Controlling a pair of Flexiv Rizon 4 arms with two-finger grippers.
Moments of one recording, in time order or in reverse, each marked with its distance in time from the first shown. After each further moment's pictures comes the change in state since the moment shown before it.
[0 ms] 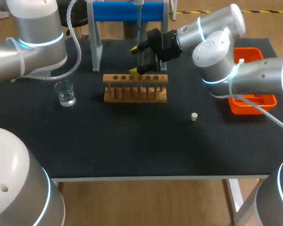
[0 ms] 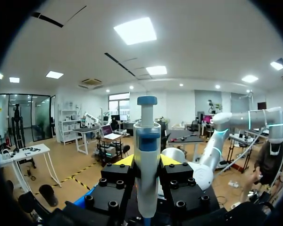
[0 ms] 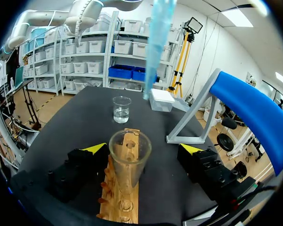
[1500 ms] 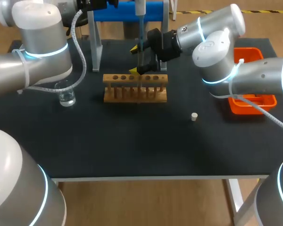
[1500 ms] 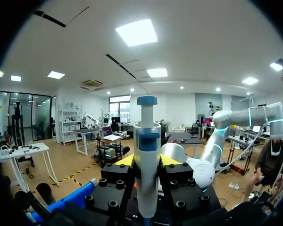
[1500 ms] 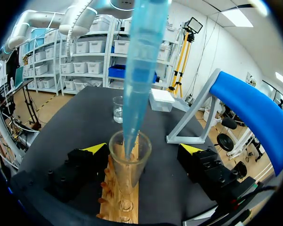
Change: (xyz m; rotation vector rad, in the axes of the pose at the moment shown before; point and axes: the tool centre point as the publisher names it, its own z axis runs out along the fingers) left arm 0.005 0.030 0.003 0.031 -0.008 -0.017; right arm 0.000 0.000 0.000 0.000 0.000 0.000
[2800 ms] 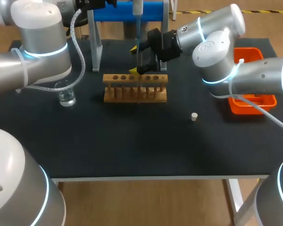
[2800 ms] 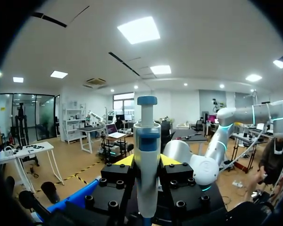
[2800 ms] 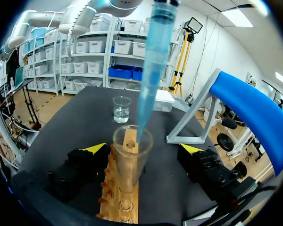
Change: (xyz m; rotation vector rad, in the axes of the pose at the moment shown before) left arm -0.008 0.001 -0.005 -0.026 -0.040 0.013; right arm 0.000 0.000 0.000 0.000 0.000 0.000
